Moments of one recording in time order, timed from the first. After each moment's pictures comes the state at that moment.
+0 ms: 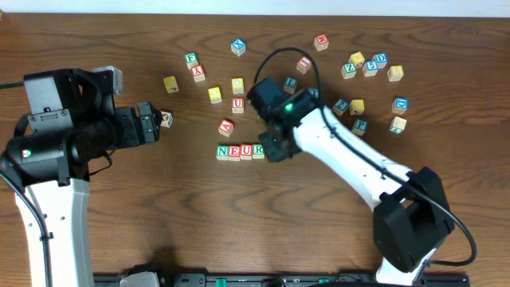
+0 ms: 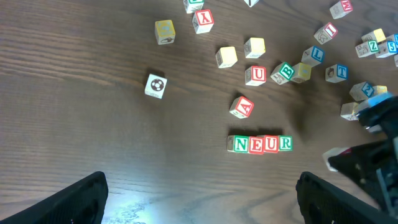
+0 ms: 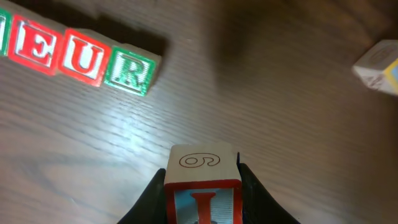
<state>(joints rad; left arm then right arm) 0.19 1.23 1.40 -1.14 0.32 -0.01 0.68 1.89 1.52 -1.08 0.08 0.28</state>
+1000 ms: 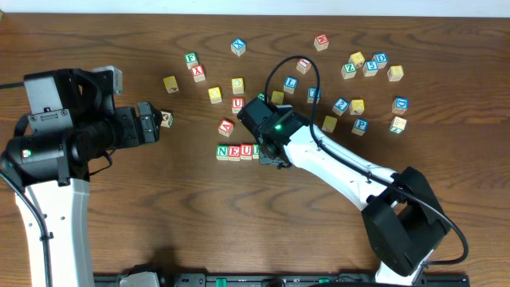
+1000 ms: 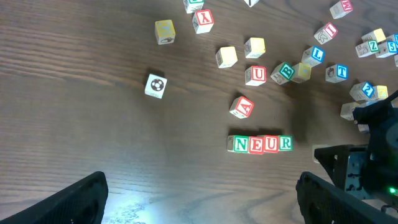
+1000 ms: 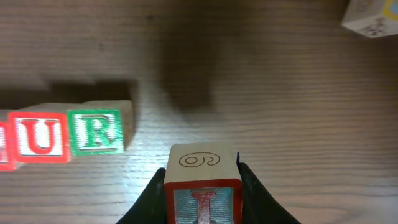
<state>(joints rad) 0.19 1.23 1.40 -1.14 0.32 -0.01 0.74 1.89 1.38 -0.88 0.25 0.69</state>
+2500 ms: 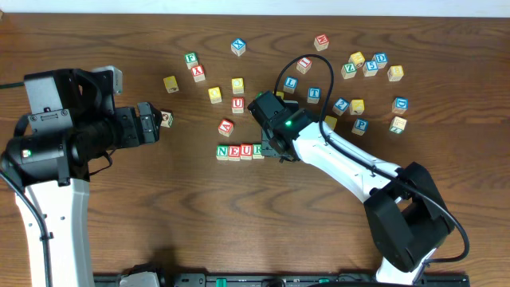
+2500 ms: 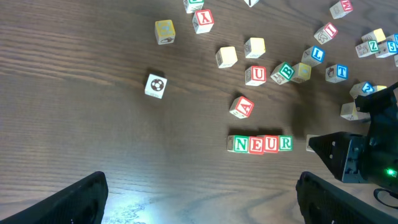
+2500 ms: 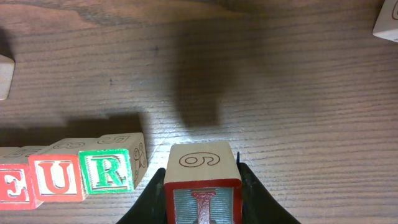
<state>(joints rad) 0.19 1.23 1.40 -1.14 0.32 -0.01 0.68 1.89 1.33 -0.75 0.17 0.71</state>
